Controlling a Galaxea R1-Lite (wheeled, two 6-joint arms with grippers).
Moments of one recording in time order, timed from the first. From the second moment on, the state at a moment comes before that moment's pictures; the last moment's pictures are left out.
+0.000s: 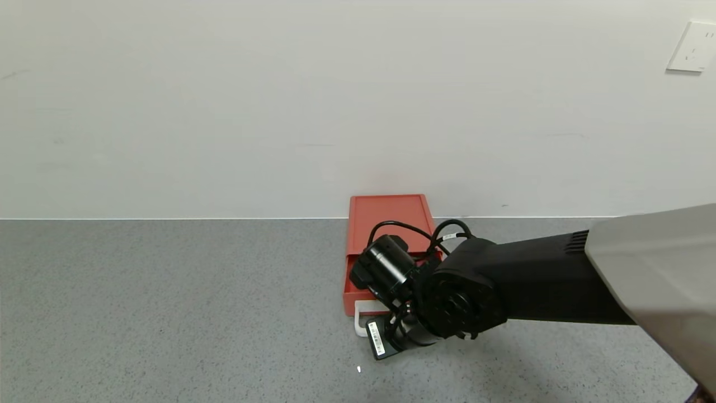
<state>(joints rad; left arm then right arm) 0.00 0.00 0.00 0.00 -0.02 0.02 0.84 2.24 -1.63 0.48 -0.18 0.46</state>
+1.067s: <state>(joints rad) 0.00 0.00 0.00 0.00 -0.02 0.02 0.76 2.31 -1.75 0.43 -0.18 0.36</state>
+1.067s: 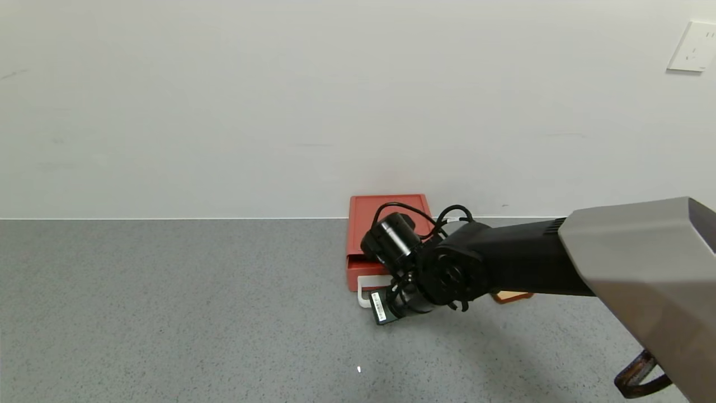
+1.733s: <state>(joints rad) 0.00 0.00 0.00 0.00 -0.02 0.02 0.73 2.34 -1.80 0.40 -0.18 0.32</state>
